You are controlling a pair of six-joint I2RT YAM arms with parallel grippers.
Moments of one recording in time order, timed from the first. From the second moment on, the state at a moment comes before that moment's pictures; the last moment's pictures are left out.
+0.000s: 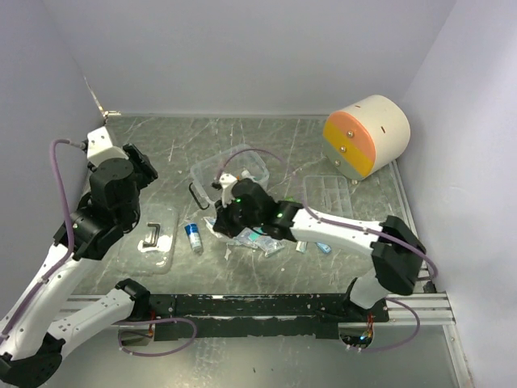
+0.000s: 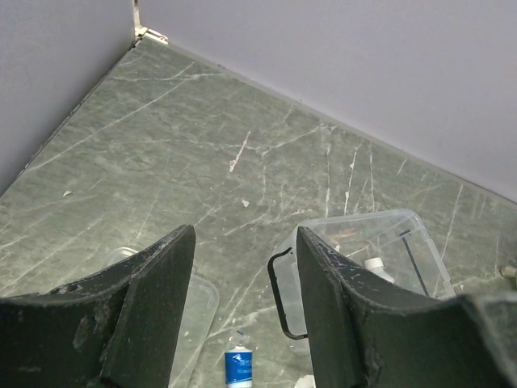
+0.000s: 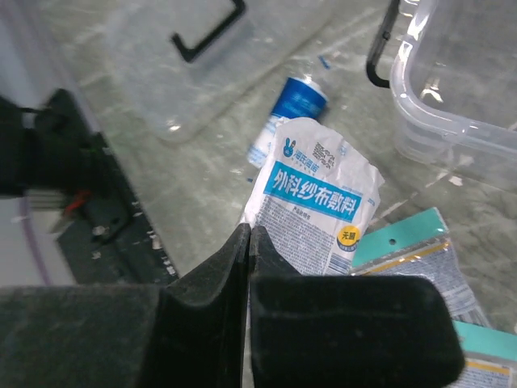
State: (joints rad) left arm -0.56 0.82 1.12 -0.55 -0.80 -0.50; right arm 1.05 1.58 1.09 -0.13 -0.10 0.30
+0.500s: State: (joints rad) left arm -0.56 0.83 1.02 -0.52 -0.64 -0.54; right arm 0.79 1.37 0.85 0.29 -0.63 0.60
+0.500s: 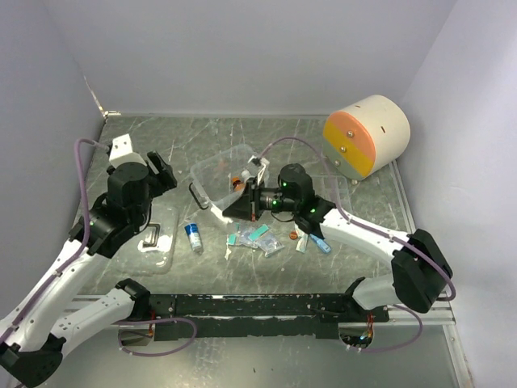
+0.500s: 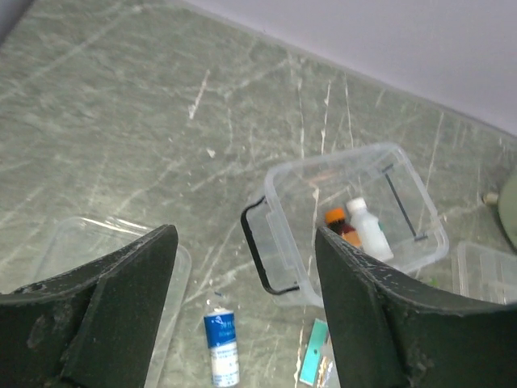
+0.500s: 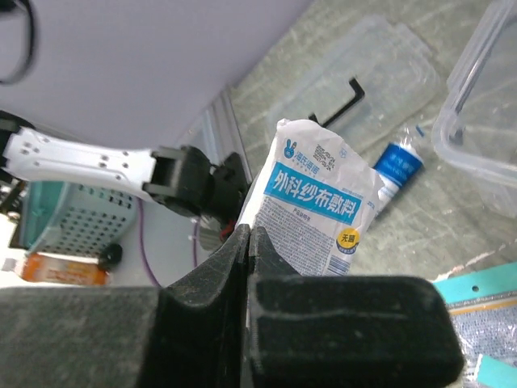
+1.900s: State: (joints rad) left arm -0.51 0.94 0.99 -0.52 -0.44 -0.59; right arm 0.68 1.81 1.18 0.39 -0.38 0.93
